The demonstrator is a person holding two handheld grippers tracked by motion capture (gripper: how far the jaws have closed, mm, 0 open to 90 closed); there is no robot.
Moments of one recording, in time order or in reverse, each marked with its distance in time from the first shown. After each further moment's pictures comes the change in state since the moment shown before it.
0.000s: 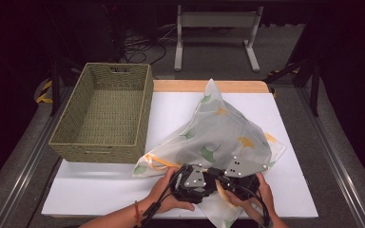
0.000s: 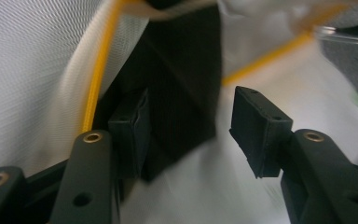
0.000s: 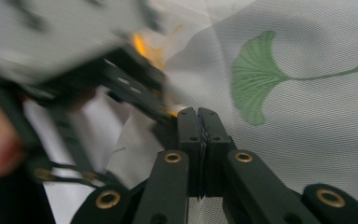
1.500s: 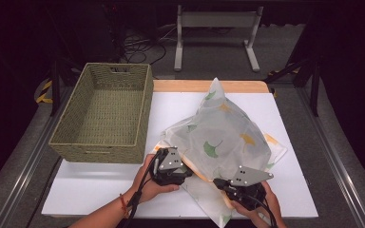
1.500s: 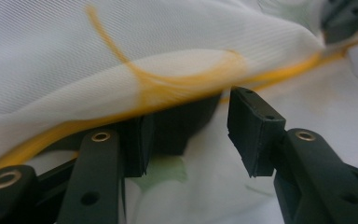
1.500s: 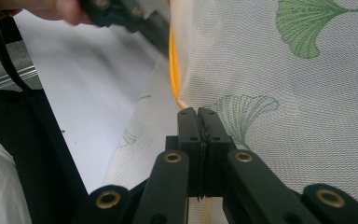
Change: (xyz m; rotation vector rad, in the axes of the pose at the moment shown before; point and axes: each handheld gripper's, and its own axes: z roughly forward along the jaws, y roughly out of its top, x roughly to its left) left arm 0.035 -0.025 -0.053 -0.080 0.098 -0.095; right arm 0.005 -0.023 -0.010 0.054 0.037 0.037
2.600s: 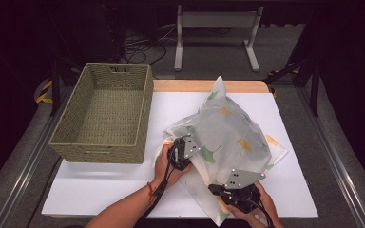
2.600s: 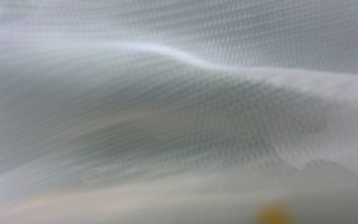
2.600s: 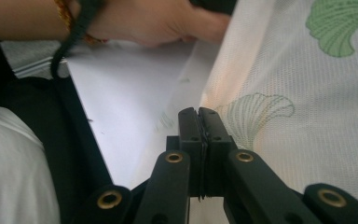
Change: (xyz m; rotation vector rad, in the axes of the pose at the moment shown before) left arm 0.027 0.016 0.066 -0.045 0.344 -0.033; right arm 0.006 -0.002 0.010 0.046 0.077 -0.016
